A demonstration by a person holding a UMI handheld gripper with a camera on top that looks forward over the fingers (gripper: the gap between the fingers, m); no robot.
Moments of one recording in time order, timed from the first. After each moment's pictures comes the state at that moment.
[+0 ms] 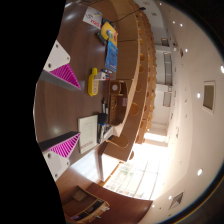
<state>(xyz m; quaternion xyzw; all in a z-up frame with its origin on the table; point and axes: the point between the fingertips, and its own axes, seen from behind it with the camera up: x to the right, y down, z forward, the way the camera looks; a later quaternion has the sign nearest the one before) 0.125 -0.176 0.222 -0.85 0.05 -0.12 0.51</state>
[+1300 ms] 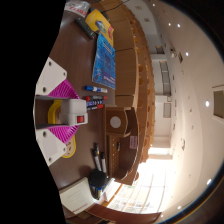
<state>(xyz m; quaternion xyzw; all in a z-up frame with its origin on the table) -0.007 0.170 0.037 -0.85 0.03 -0.03 0.52</state>
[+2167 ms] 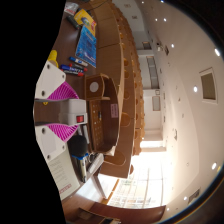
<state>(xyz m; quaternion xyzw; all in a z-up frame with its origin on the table) 0.143 0.163 0.110 -0.82 0.07 -0.02 0.57</state>
